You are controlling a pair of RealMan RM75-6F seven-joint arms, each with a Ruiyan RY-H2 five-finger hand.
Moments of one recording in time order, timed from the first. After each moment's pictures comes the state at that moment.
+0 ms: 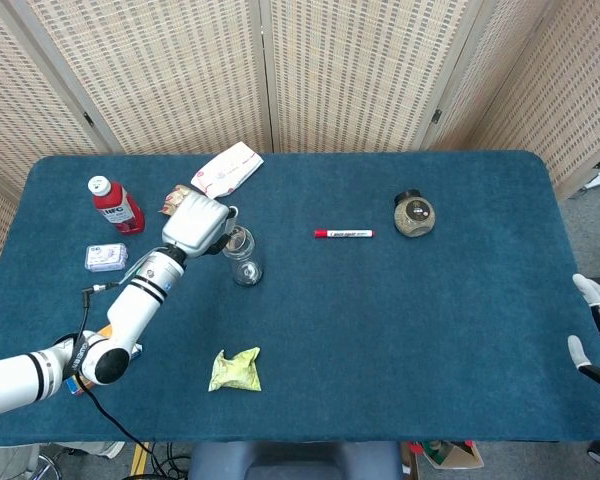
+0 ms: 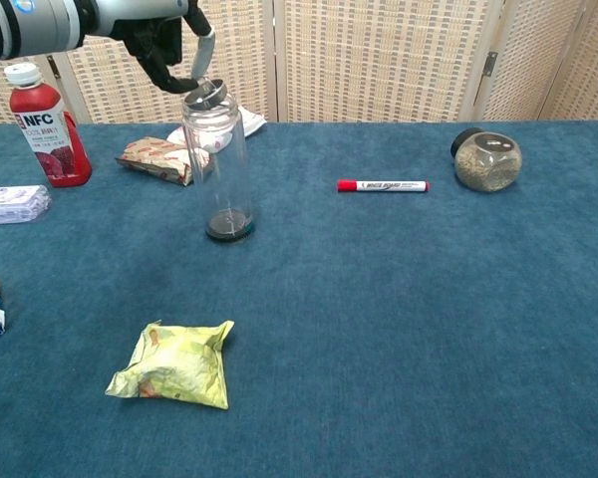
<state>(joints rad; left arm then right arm) -1.06 -1.28 -0.24 -1.54 0.90 0.87 0.49 0.01 -0.94 0.05 -1.66 -1.53 1.56 0.07</state>
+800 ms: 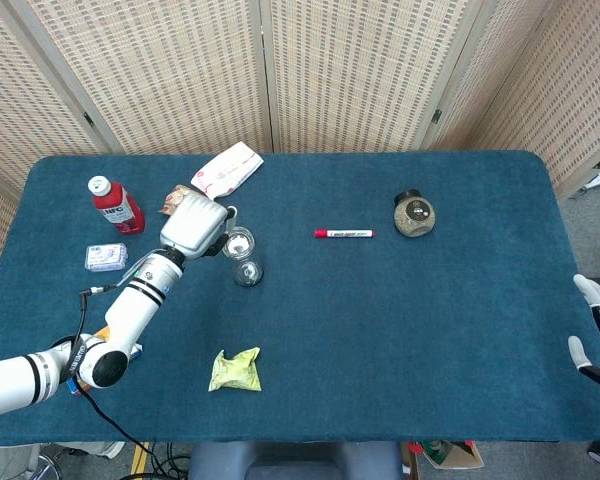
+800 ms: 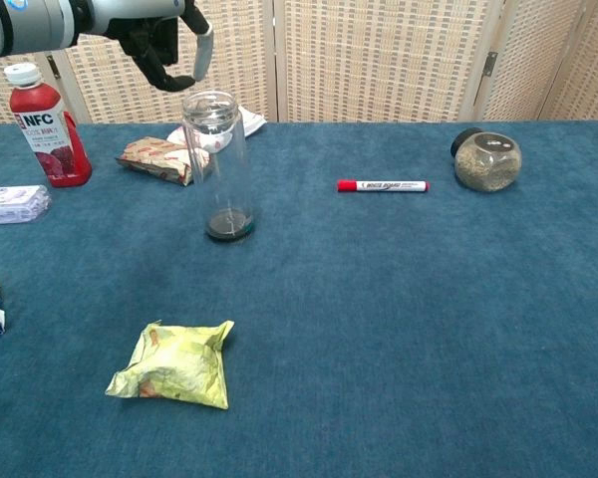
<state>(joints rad) -1.06 -1.26 -0.23 -1.58 0.87 0.89 0.51 0.00 -0.94 0.05 -1.66 -1.54 1.56 0.07</state>
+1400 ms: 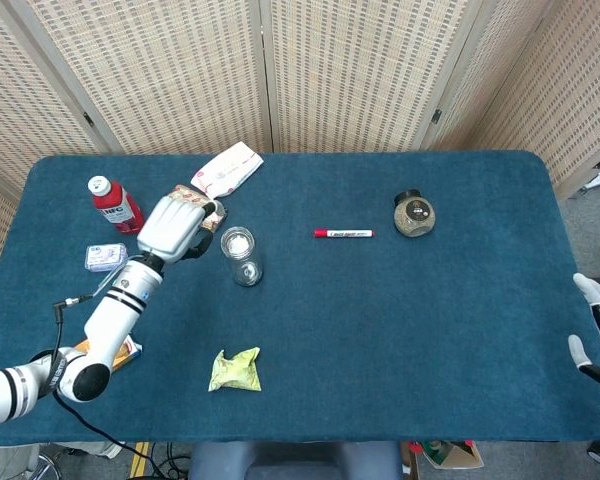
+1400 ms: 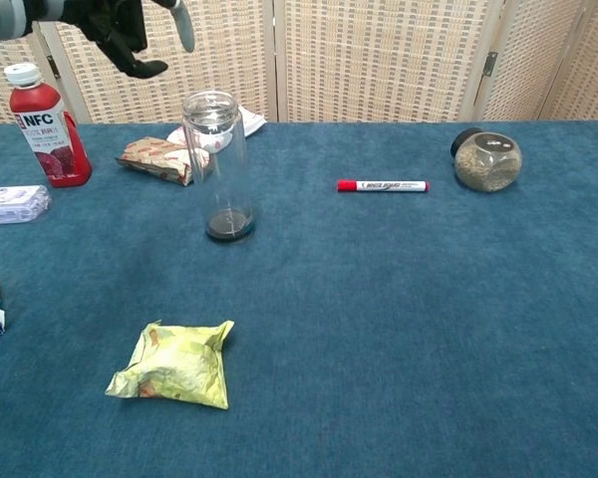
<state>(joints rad) -0.98 -1.20 -0.22 -1.67 0.90 0.98 0.43 0.01 -0.94 0.06 -1.65 -1.54 1.55 0.08</state>
